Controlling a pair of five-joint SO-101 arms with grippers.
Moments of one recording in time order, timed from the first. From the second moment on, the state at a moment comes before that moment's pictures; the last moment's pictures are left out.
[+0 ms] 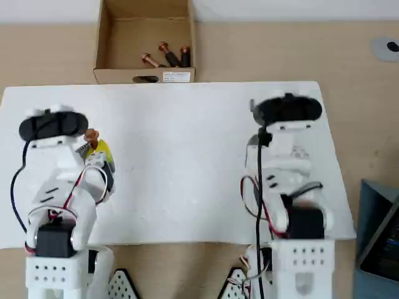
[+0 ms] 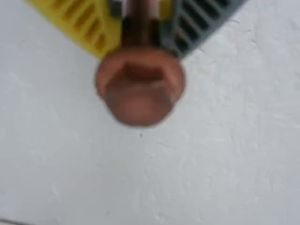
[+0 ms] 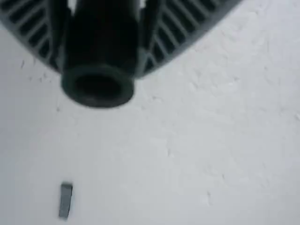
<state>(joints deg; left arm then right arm) -1.9 -83.5 66.0 55.5 2.8 -4.4 -74.0 60.1 58.2 -11.0</state>
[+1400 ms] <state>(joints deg) 26.6 -103.6 71.6 40.7 23.5 -38.7 -103.4 84.0 50.3 0.0</state>
